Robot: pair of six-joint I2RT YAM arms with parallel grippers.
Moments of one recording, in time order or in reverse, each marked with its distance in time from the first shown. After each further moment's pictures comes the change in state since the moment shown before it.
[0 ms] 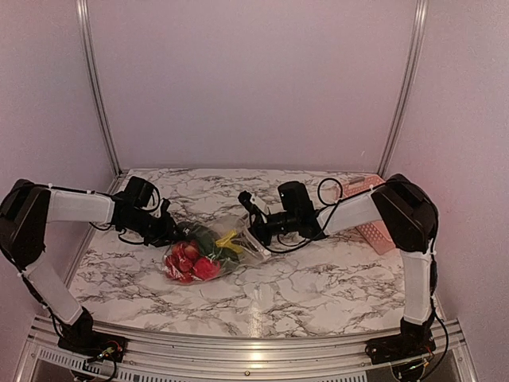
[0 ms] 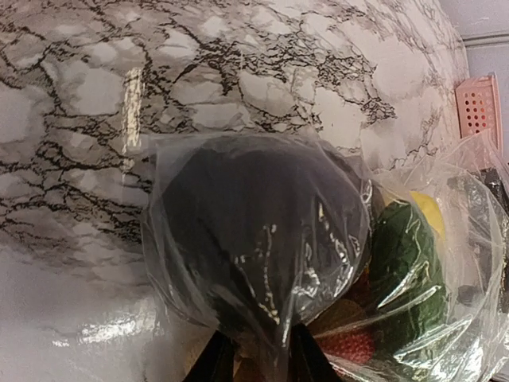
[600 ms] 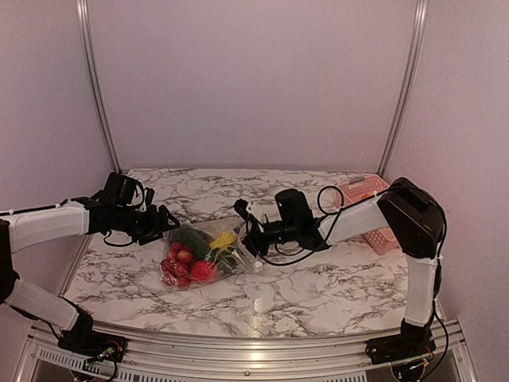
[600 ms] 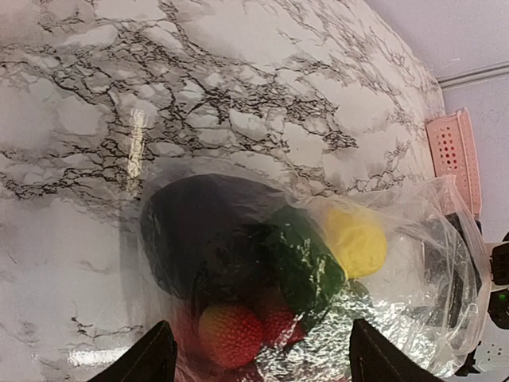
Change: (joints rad) left arm -0.030 -0.299 -0.096 -0.008 -0.105 -0.069; right arm 0.077 -0.073 -0.106 0.059 0.094 0.016
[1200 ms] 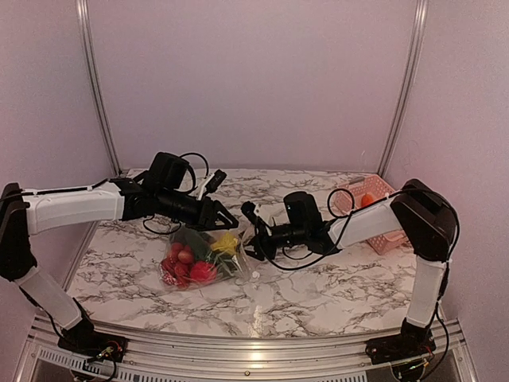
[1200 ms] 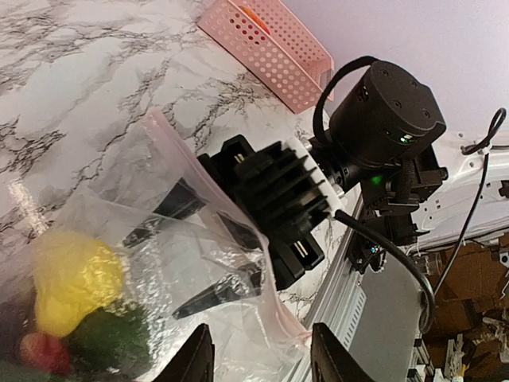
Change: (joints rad) left arm -0.331 0.243 0.342 0.056 0.282 0.198; right arm -0.002 -0.093 -0.109 0.018 -0.010 0.028
